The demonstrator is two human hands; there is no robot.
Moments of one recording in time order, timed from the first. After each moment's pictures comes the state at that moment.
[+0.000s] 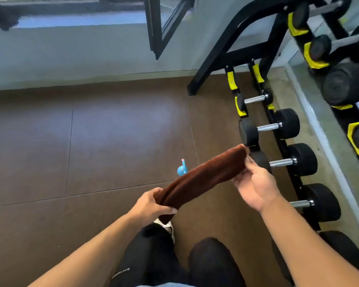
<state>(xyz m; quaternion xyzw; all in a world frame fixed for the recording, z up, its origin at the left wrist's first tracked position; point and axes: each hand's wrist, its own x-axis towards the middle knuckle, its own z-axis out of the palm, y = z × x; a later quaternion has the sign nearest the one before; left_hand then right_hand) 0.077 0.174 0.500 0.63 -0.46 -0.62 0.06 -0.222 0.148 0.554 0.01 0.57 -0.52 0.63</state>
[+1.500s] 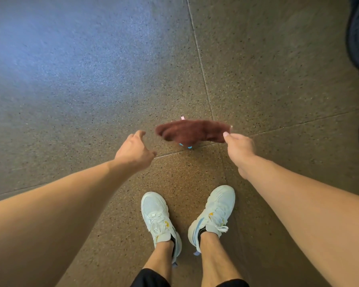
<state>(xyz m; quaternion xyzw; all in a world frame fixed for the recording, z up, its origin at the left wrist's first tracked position) 0.030 -0.038 0.019 0.71 -0.53 -0.43 -0.18 -0.233 0.012 -0.010 -0.16 0.86 -0.14 0.46</state>
